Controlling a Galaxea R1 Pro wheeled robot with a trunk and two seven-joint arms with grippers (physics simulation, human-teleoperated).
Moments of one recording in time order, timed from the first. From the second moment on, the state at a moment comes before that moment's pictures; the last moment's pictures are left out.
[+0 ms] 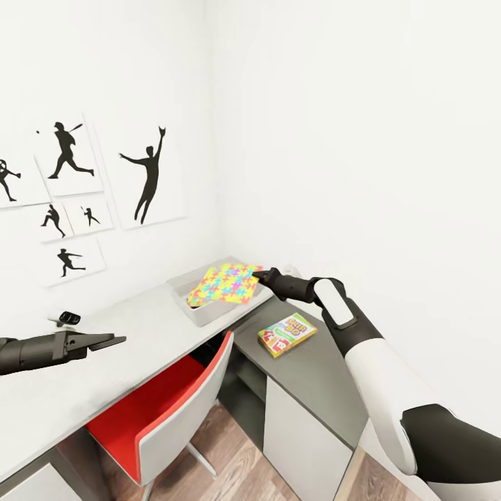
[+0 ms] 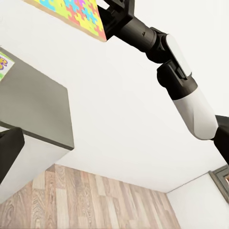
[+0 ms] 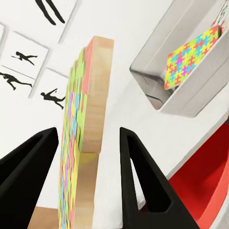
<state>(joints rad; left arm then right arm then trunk) -0.53 0.59 0.13 -1.19 0.40 1.01 -1.57 -1.02 0.08 0.15 -0.77 -1.05 0.73 0.03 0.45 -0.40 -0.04</state>
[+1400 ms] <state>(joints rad) -0.53 0.59 0.14 -1.19 0.40 1.01 -1.57 -1.02 0.08 0.15 -0.77 -1.05 0.73 0.03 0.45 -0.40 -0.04</state>
